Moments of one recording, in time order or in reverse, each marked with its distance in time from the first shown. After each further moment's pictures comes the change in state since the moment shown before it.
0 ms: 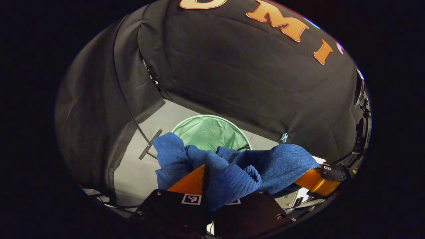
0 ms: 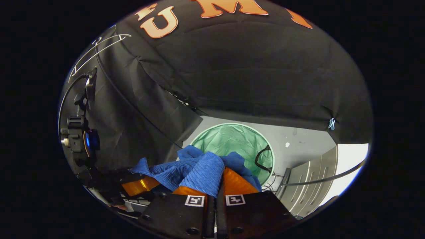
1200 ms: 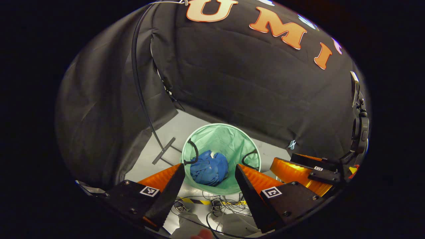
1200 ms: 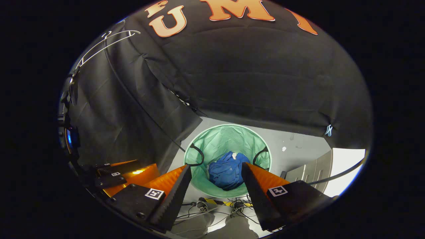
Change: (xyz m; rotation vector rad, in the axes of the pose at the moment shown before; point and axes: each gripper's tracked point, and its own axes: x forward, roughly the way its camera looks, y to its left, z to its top) left arm -0.052 0.020 0.015 0.012 -0.119 0.084; right arm -0.028 0.016 0.004 -0.068 -0.046 -0.006
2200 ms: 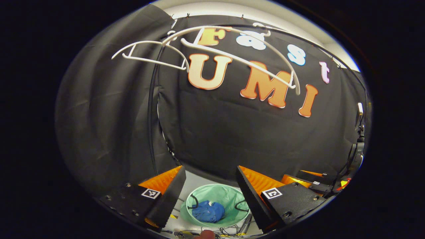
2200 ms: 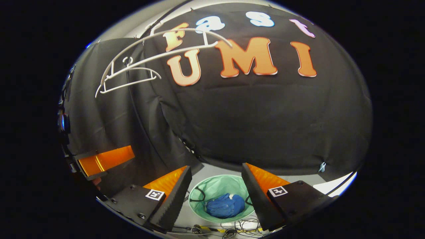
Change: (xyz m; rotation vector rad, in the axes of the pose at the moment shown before) left arm -0.167 -0.002 0.165 0.019 -0.580 -0.002; right arm -0.148 0.023 0.138 -0.089 -0.495 0.011
